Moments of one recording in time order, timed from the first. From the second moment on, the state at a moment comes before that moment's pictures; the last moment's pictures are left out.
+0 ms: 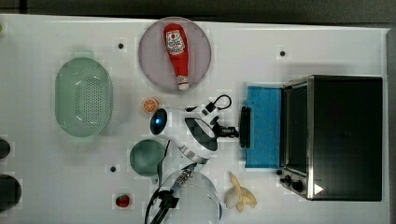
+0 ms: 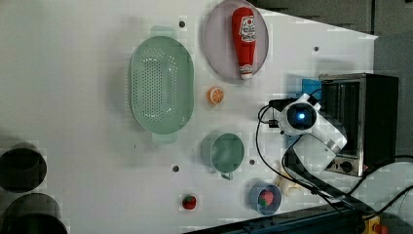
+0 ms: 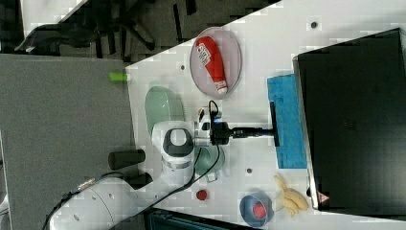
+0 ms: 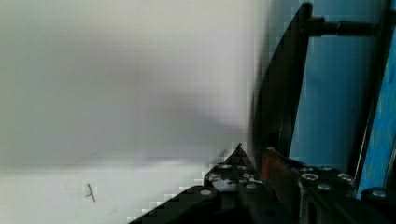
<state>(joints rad) 0.22 0.53 -0.18 -2.27 -0.91 0.82 0.05</state>
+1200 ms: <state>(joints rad) 0.23 -0.05 -0.21 -2.21 -0.19 0.63 0.09</state>
